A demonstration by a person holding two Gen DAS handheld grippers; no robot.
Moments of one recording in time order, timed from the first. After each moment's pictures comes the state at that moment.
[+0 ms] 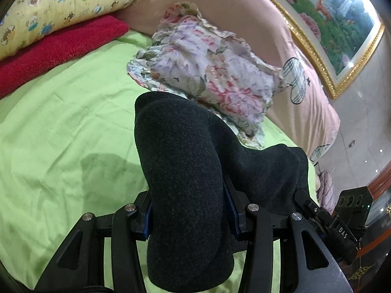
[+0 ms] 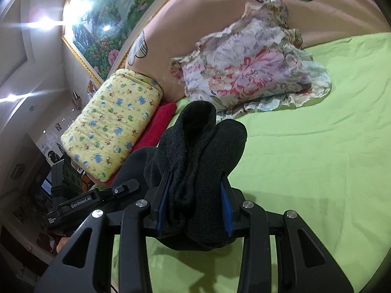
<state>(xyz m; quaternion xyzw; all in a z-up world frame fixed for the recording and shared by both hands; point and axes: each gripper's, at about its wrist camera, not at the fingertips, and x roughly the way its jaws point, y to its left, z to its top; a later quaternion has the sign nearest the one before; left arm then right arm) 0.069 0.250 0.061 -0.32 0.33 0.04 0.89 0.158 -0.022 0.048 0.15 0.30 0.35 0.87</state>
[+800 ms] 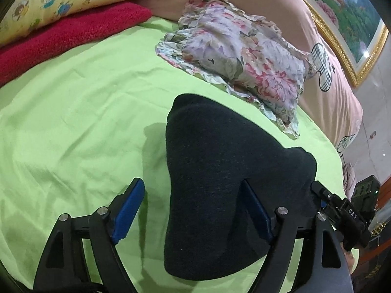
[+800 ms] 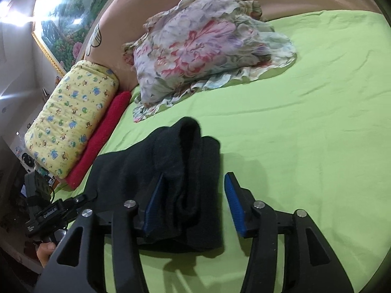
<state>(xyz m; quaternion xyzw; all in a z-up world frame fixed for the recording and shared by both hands) 0.071 0.267 -0.003 -0.29 0.36 0.09 0.88 0.199 -0.048 -0.014 0.14 0.34 0.27 0.89</state>
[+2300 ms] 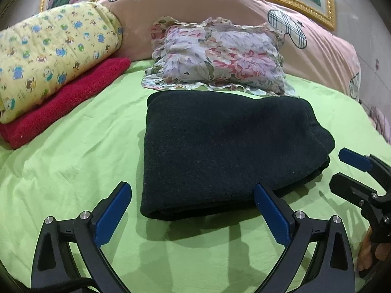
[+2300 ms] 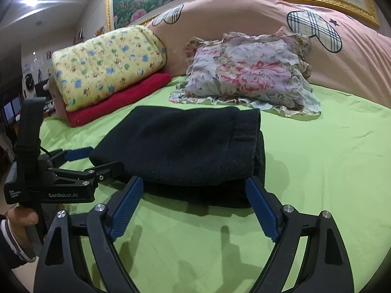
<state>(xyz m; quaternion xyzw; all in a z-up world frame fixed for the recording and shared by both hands) 0.020 0.173 -0.007 -0.06 0.31 0.14 0.94 0.083 0.003 -0.025 -0.08 0.21 0.30 0.93</state>
